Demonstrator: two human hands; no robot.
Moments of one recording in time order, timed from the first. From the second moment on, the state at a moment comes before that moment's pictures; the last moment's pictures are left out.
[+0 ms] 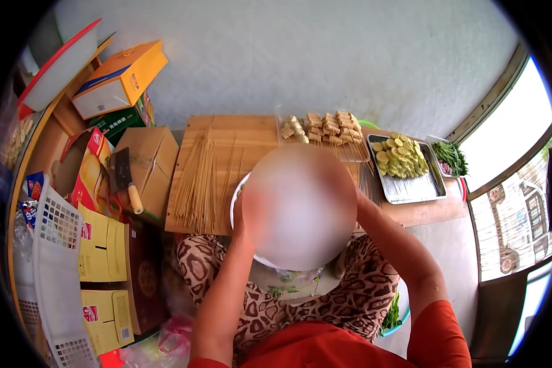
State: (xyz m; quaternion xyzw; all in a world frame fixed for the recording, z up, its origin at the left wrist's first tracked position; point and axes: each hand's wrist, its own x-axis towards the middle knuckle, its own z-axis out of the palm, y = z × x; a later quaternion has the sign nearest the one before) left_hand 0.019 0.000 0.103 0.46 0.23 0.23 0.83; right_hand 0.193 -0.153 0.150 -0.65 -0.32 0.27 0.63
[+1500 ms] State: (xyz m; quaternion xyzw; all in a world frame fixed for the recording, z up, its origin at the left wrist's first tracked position) left_hand 0.030 -0.003 0.103 0.39 0.25 0.18 0.86; right_hand 0.290 -0.221 0.138 -0.92 -0.21 0.04 0.34
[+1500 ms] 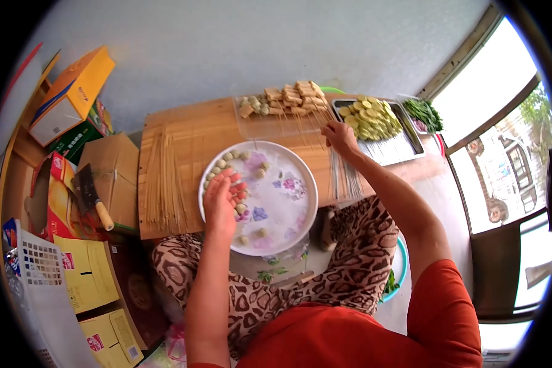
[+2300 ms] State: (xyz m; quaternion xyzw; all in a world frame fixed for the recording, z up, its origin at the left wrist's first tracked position) left_hand 0.037 -0.016 0.088 0.46 0.24 0.14 0.84; right_hand 0.258 -0.312 0.027 -0.95 0.03 0.27 0.13
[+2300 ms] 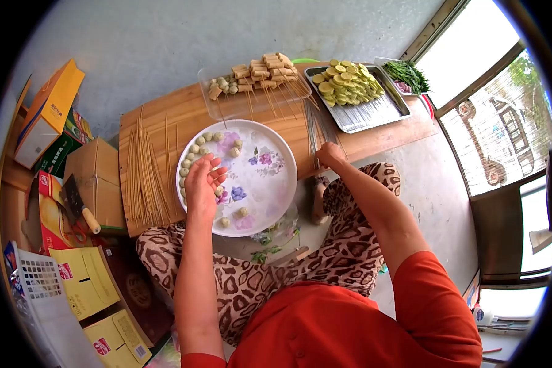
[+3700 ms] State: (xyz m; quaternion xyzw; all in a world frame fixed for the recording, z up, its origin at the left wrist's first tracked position) left_hand 0.032 -0.025 0.050 0.50 0.22 0.00 0.84; right_hand -0.005 -0.296 0.093 -0.70 -0.30 0.42 0.49
